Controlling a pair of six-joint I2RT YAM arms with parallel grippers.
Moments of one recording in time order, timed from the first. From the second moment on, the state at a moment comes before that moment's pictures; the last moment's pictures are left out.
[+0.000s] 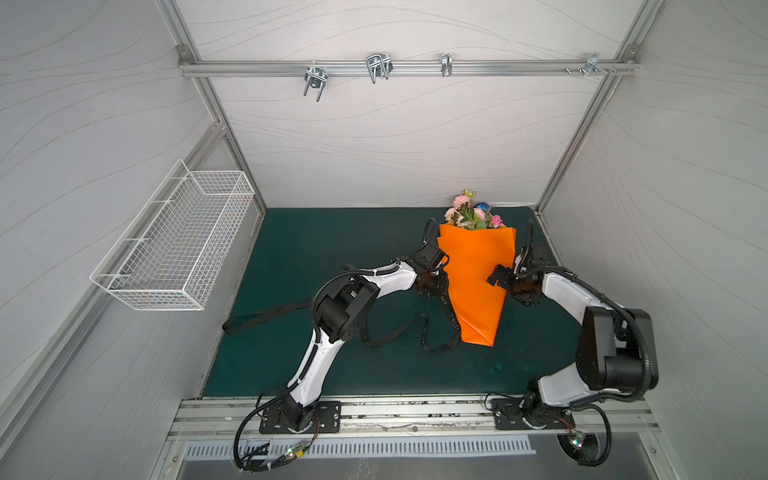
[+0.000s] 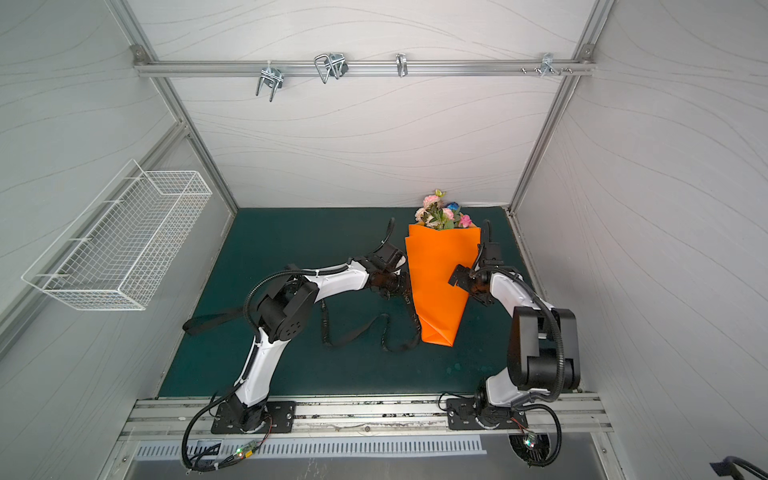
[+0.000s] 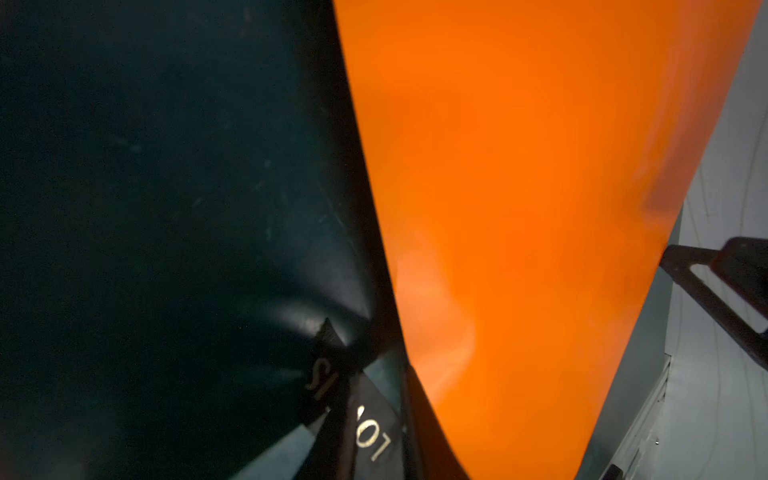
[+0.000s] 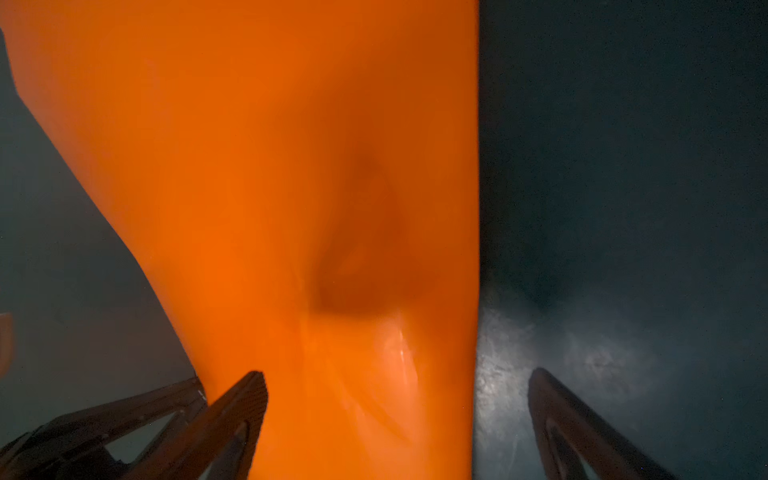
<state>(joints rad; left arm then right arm) -0.75 2.23 1.60 -0.38 0.32 -0.72 0.01 1.54 0.90 -0.48 -0.21 0.46</state>
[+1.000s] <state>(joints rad) -0.75 2.04 1.47 -0.30 0.13 -0.84 0.11 1.65 1.00 -0.48 -0.21 0.45</state>
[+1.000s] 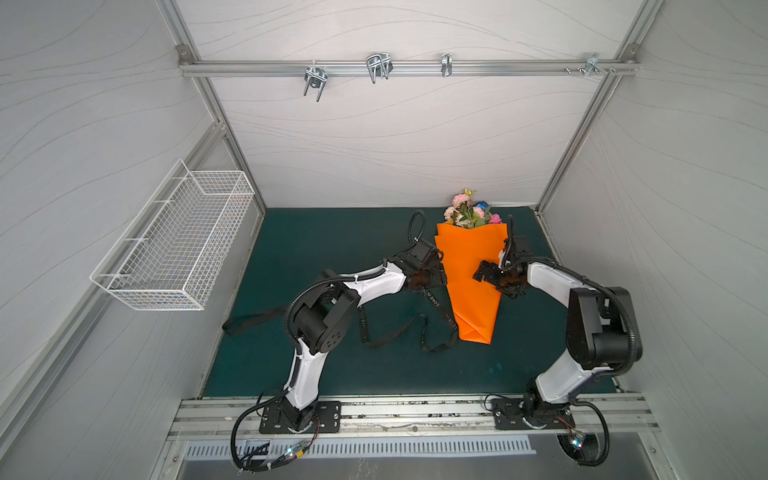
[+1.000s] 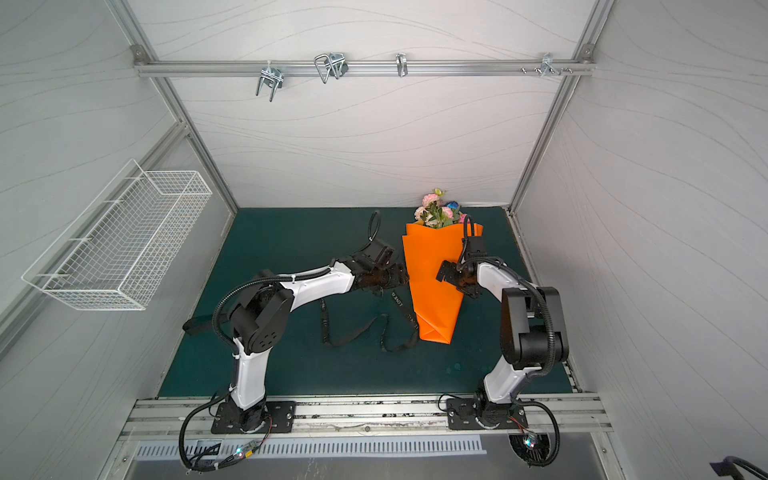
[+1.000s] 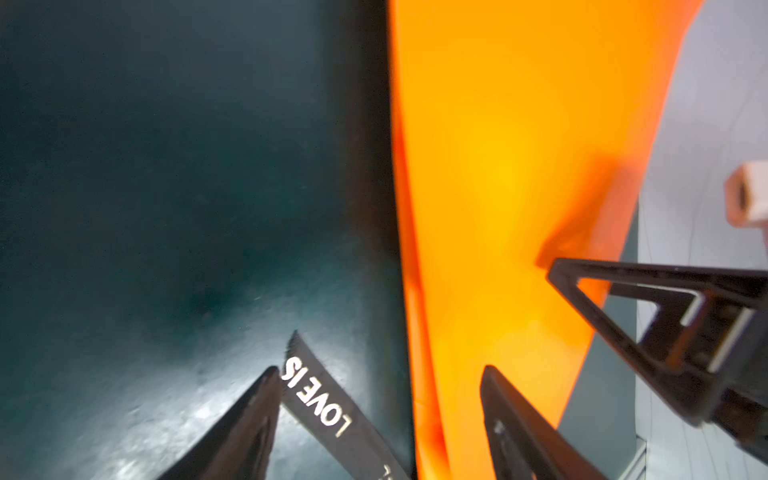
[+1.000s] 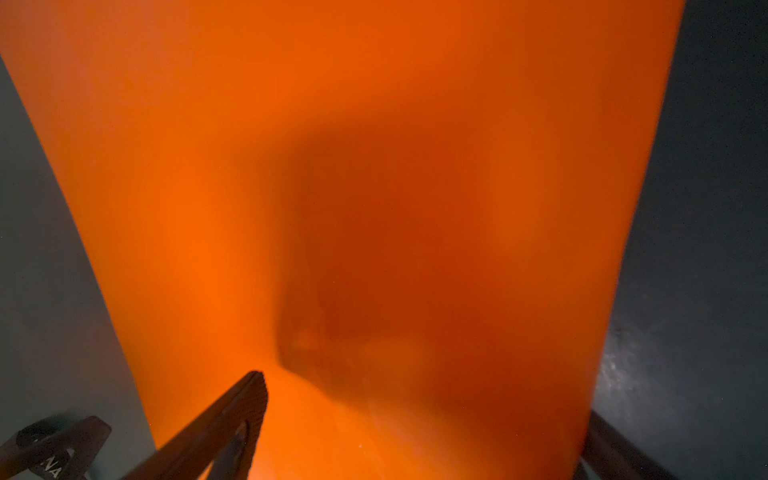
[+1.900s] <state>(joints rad) -0.75 2.31 1.67 -0.30 0.28 -0.83 0.21 1.79 1.17 -0.56 -0.25 0.43</state>
